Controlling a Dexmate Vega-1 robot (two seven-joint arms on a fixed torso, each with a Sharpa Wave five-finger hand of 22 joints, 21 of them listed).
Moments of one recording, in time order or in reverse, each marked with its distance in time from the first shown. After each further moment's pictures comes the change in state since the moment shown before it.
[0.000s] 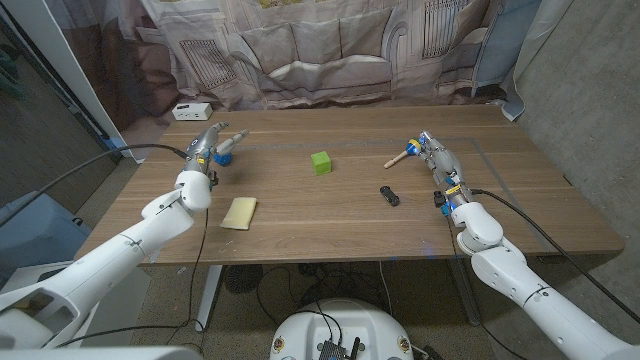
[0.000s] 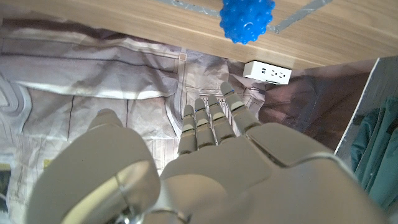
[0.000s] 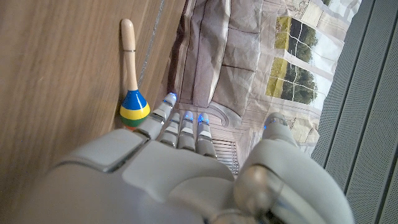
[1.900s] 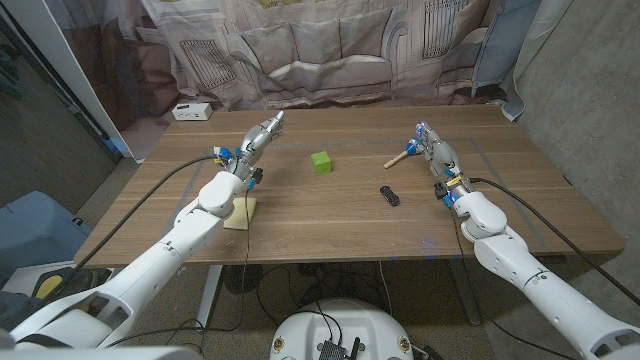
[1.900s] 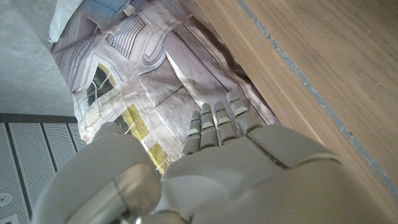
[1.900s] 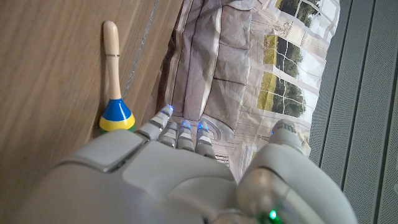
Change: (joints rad) left arm -0.048 -0.230 -0.003 0.173 -0.486 -0.529 -0.471; left_hand -0.117 0.009 -0.044 0.013 0.015 -0.075 0.029 0.000 -0.005 -0.087 0.027 0.015 -0.073 -0.092 0.036 0.007 -0.005 -0.084 -0.008 -0.058 0.000; right arm 0.090 -0.019 -0.025 0.089 0.037 0.018 0.148; right_hand -0.073 -0.038 -0.050 0.017 0.000 -0.116 -0.052 -0.023 -0.002 -0.128 -0.048 -0.023 -0.007 -0.138 -0.037 -0.034 -0.007 -0.167 -0.016 -0.019 0.002
